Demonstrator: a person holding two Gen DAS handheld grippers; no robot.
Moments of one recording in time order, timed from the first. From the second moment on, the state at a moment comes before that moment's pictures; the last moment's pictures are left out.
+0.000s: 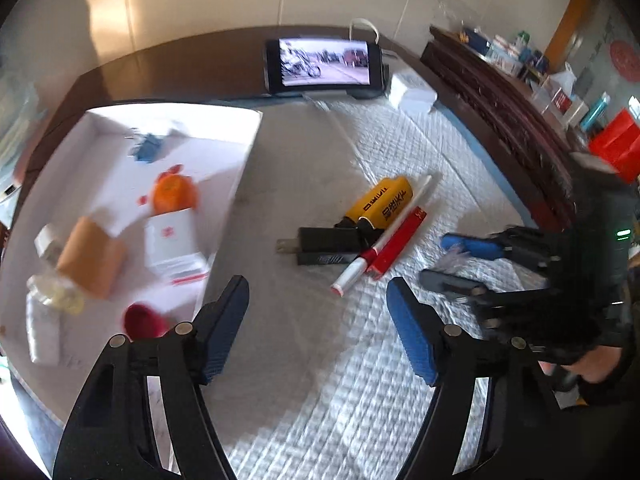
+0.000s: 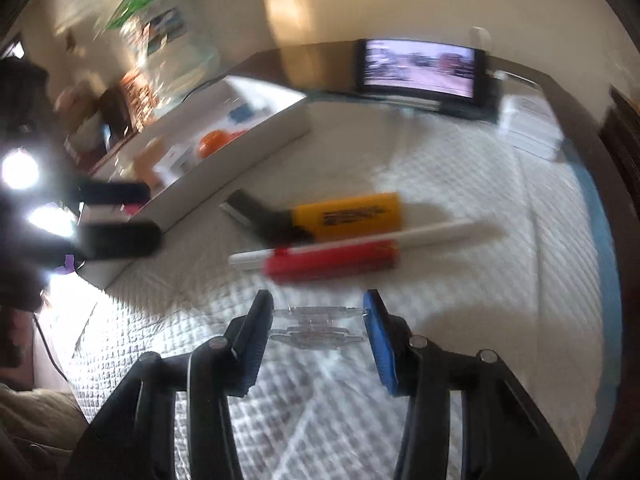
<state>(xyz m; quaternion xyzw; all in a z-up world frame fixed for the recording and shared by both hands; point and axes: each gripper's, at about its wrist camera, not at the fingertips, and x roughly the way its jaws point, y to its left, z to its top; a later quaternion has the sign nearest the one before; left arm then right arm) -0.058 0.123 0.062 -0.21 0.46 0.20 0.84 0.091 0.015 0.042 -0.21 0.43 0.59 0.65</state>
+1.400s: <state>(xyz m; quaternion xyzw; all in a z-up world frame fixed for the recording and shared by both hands) -0.004 0.105 0.026 -0.16 0.50 0.16 0.84 0.132 -0.033 0.045 -0.12 0.48 0.55 0.67</state>
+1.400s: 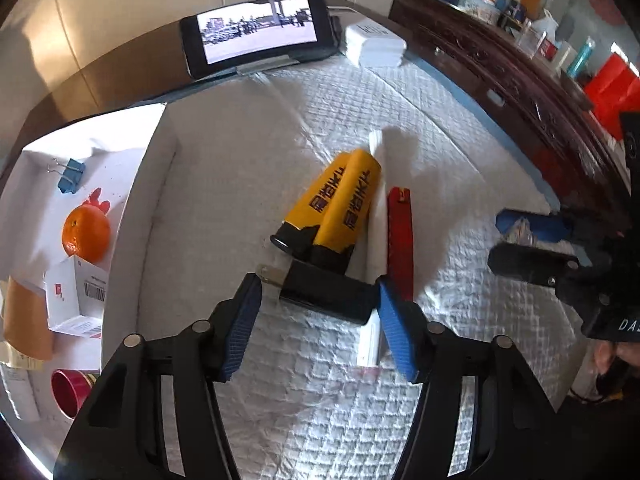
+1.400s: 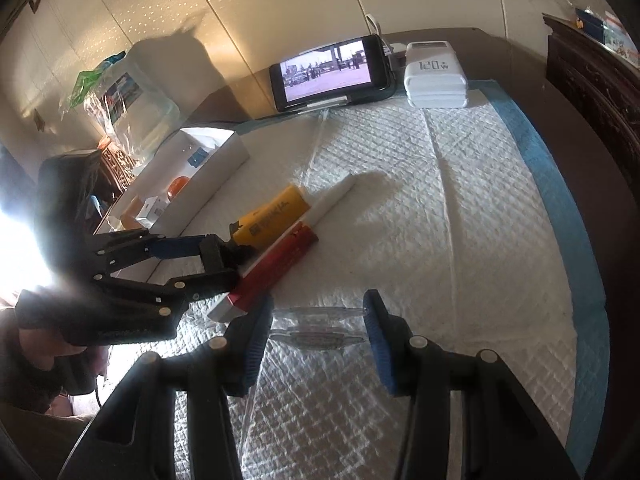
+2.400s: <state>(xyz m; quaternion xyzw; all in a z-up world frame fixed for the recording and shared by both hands) -0.131 0.149 0.171 -0.21 0.29 0.27 0.89 0.113 0.037 0.229 -0.05 0.30 0.66 0.68</state>
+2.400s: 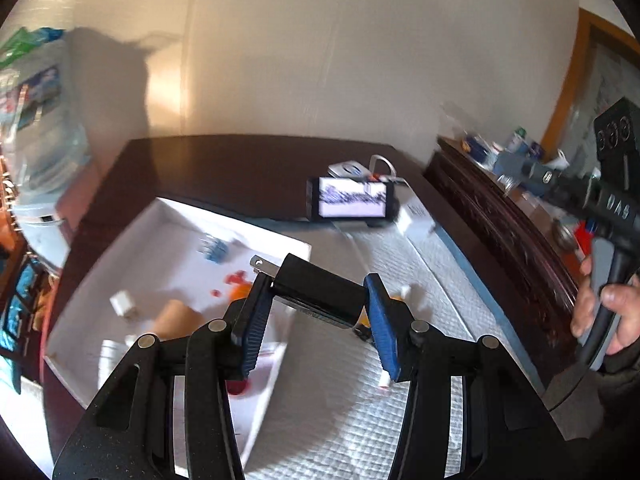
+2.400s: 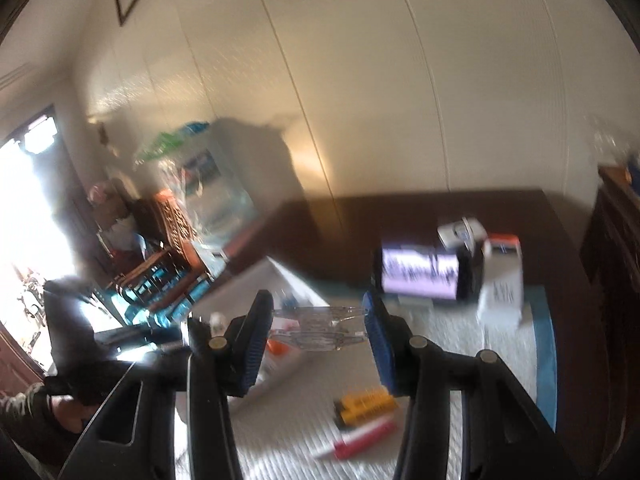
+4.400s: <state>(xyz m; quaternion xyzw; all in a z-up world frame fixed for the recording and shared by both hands) -0.205 0.217 0.098 -0.31 0.34 0.35 0.82 0.000 0.206 0.110 -0.08 0.54 0.69 0.48</state>
